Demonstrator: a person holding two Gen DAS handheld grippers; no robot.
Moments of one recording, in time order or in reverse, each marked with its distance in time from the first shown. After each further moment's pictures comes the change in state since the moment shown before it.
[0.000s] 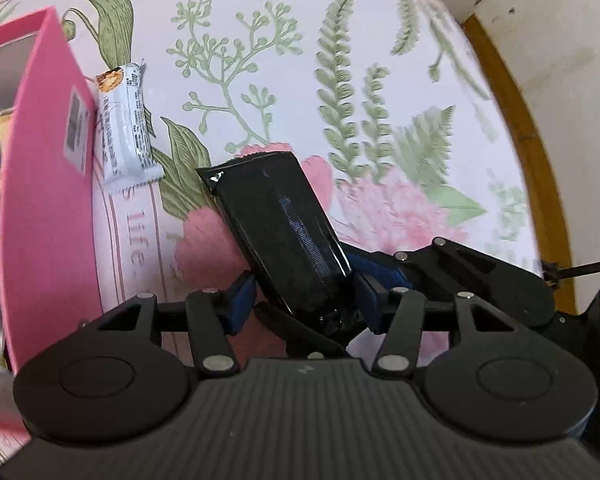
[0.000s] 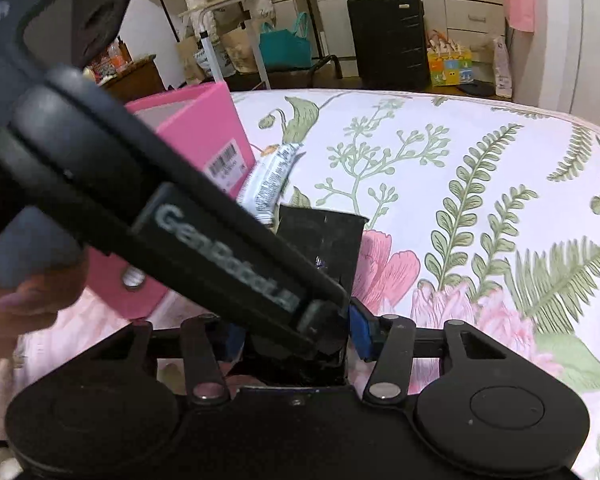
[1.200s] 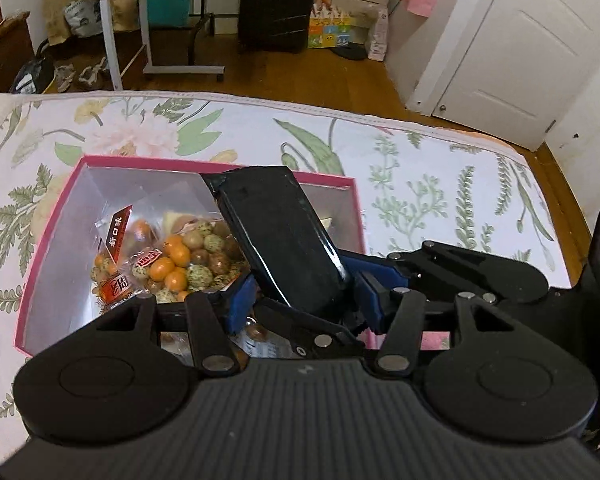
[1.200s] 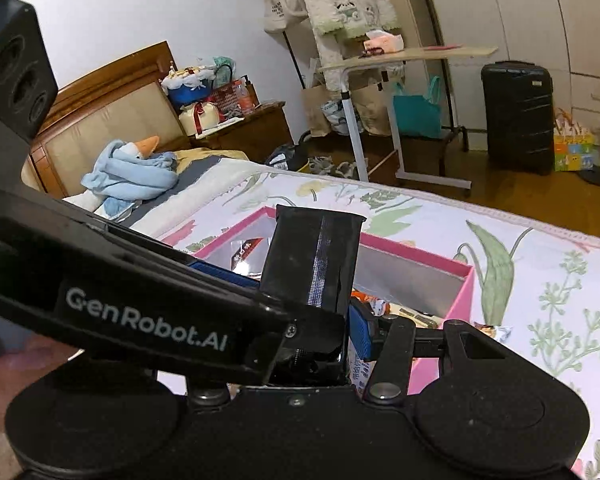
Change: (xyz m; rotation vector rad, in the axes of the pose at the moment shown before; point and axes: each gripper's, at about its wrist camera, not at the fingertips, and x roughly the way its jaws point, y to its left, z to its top) left arm -0.159 0.114 -0.011 -0.135 -0.370 0.242; right arm 0.036 0.120 0.107 -0.164 -0.139 0.312
